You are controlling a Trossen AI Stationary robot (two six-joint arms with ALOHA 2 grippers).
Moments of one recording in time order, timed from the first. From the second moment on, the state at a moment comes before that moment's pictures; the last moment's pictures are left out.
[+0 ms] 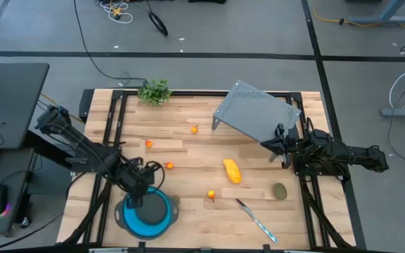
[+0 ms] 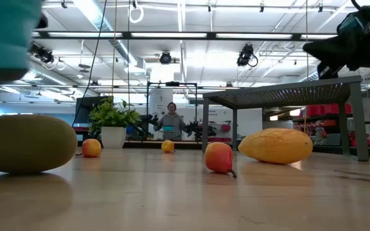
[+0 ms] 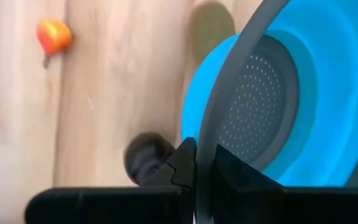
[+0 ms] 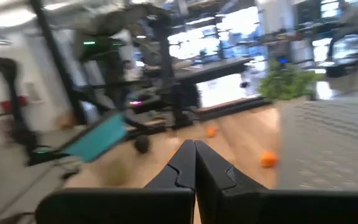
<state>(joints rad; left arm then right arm) -0.59 1.28 1.07 -1.02 -0.07 -0.73 -0.10 0.01 0.02 0.08 -0.11 0.26</state>
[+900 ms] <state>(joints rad) 0.12 1.28 1.24 -0.75 0.00 -0.41 0.02 0.51 0.25 0.28 0.00 -0.10</state>
